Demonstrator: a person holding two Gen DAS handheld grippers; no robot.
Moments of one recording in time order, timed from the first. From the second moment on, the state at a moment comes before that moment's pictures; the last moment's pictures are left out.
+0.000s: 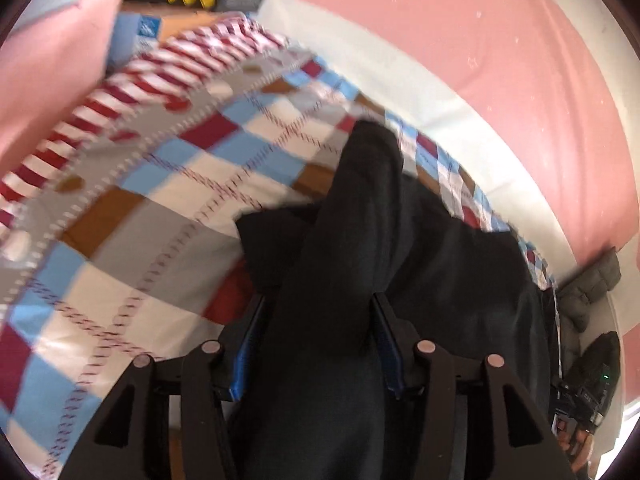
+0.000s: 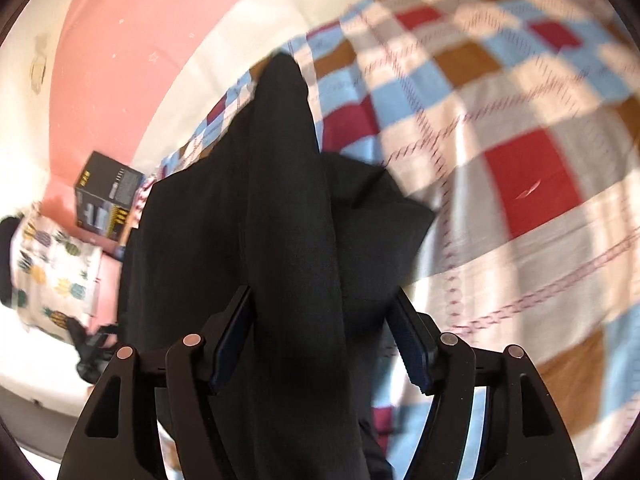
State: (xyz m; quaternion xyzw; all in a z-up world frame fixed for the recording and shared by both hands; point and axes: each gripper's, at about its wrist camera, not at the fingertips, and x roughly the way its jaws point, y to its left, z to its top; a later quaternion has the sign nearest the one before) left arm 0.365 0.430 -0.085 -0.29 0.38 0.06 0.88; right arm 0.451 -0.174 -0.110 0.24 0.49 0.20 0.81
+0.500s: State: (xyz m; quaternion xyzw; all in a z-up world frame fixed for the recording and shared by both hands) left arm 0.357 0.367 -0.092 -0.17 0.38 0.09 0.90; right arm 0.431 -0.110 -0.104 0.03 0.46 0.13 0.88
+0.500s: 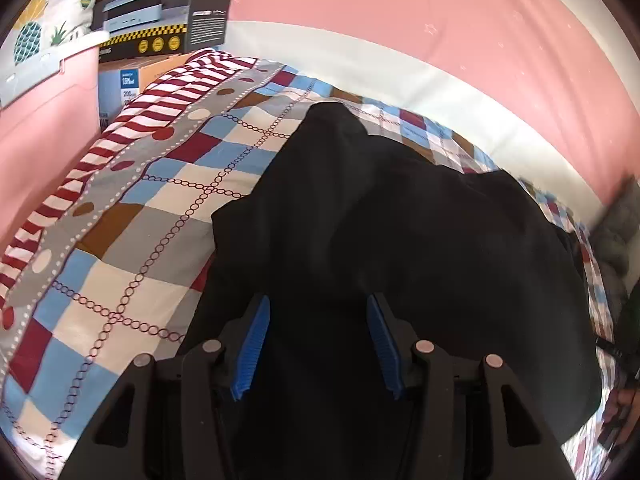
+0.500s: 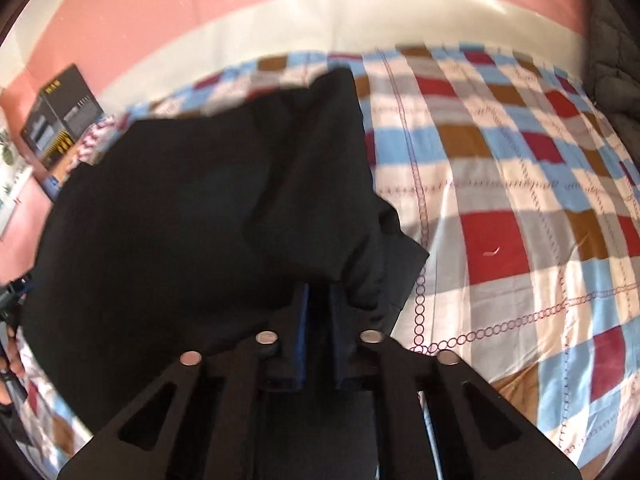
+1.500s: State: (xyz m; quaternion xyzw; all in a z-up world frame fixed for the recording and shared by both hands) left arm 0.115 0.212 0.002 -0.11 0.39 0.10 0.91; right arm 0.160 -0.112 0.004 0.00 0.38 0.22 0.90
